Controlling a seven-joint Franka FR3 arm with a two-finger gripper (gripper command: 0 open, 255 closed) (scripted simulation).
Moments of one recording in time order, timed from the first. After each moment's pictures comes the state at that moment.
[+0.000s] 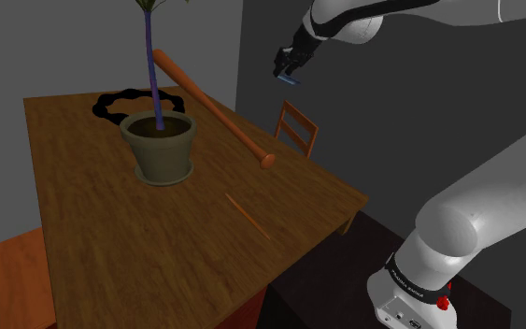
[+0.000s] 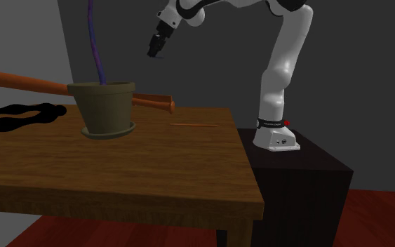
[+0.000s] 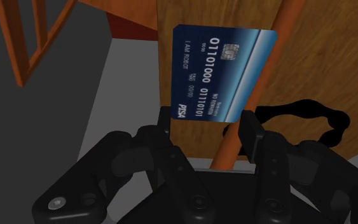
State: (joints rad) arm -0.20 -0.26 0.07 -2.14 0.12 2.46 -0.18
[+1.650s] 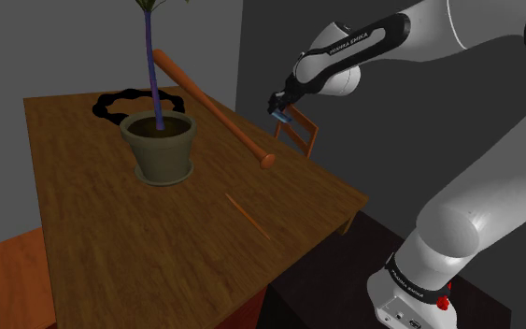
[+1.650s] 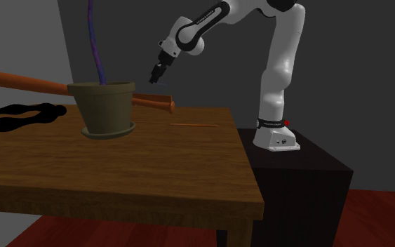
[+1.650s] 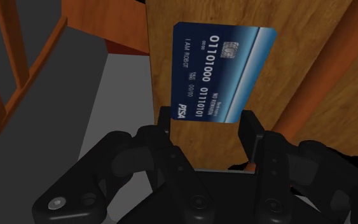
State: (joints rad) arm -0.18 -0.15 0.07 -2.37 0.17 2.80 -0.24
